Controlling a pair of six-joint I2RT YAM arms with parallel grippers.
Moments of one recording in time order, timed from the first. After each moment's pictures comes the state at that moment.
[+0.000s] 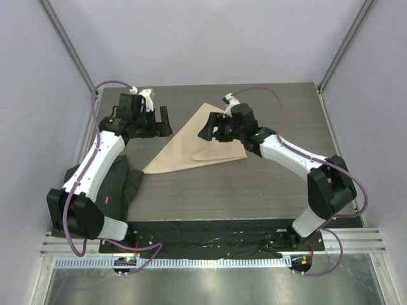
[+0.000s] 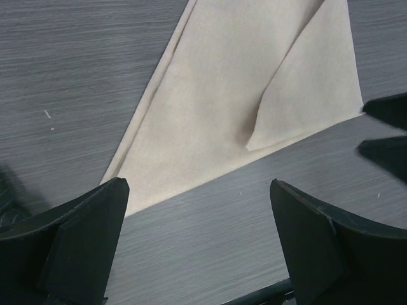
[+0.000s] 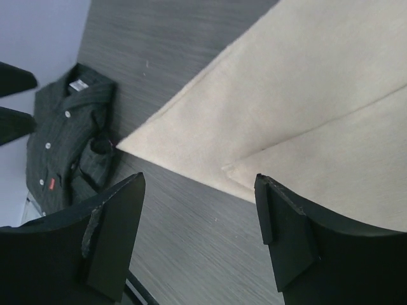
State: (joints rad) left arm -0.24 1.41 1.33 -0.69 0.16 -0.26; right arm 0.60 1.64 1.15 -0.02 -0.20 0.59
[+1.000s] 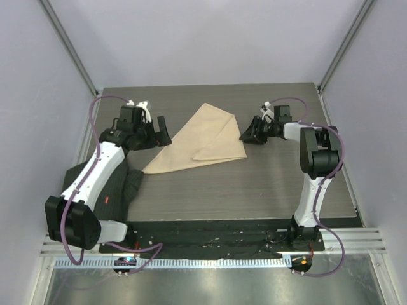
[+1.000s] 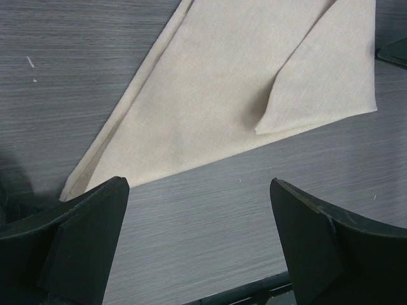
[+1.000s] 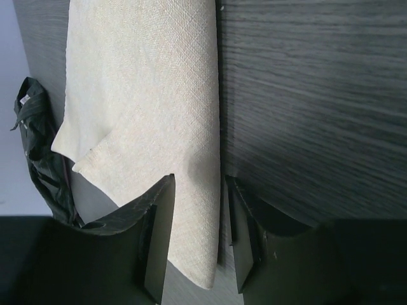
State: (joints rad) left arm -0.24 1.33 1.15 -0.63 0.13 -0.38; right arm 0.04 2.05 1.24 -0.10 -0.74 0.39
